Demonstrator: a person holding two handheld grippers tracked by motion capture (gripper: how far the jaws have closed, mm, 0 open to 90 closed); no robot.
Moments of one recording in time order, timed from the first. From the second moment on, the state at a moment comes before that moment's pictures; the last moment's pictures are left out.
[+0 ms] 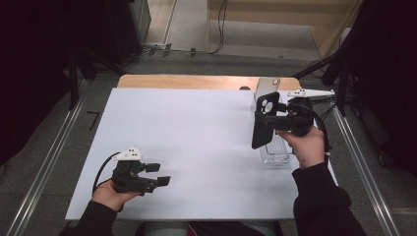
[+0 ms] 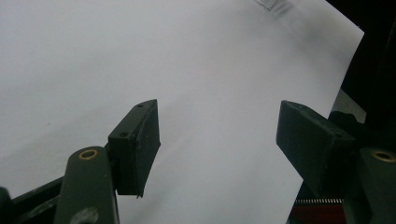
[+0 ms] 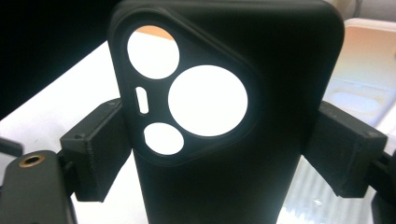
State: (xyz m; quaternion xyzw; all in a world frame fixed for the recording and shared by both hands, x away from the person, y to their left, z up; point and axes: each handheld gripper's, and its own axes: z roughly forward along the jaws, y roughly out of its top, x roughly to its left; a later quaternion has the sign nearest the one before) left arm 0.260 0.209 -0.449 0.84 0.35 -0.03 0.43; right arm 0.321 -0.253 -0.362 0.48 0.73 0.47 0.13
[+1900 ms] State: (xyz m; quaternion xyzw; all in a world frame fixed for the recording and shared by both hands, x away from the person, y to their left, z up) left arm 0.265 0.210 -0.453 0.83 0.35 -0.04 0.43; right arm 0.455 -0.280 -0.421 0.61 0.65 0.38 0.25
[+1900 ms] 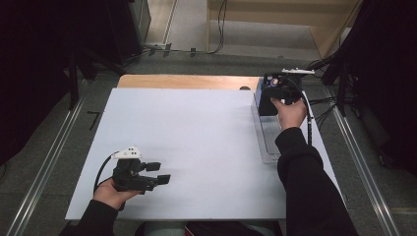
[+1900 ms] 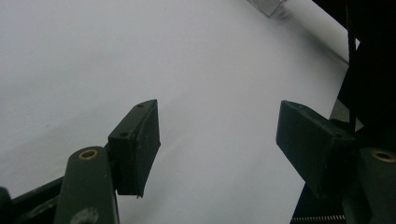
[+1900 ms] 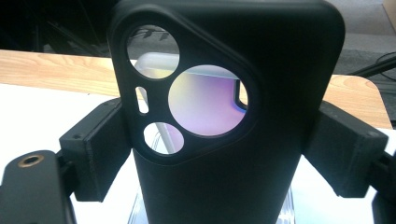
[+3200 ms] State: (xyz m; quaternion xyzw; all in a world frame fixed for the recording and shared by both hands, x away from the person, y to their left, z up) left arm 0.267 0.209 -0.453 0.83 0.35 -0.04 0.43; right arm 0.453 -0.275 -0.422 0.61 0.66 0.37 0.23
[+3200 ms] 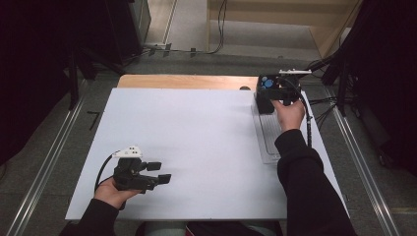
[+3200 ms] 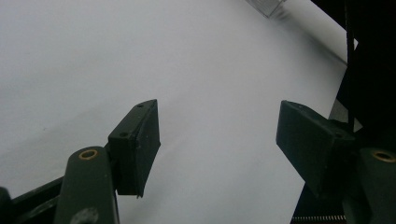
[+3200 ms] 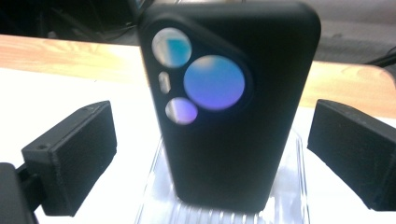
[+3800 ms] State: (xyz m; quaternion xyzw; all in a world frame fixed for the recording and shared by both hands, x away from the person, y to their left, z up) left arm 0.273 0.209 -0.453 0.83 0.36 -0.04 0.43; right arm 0.397 -0.252 -0.414 0.54 0.73 0.40 0.15
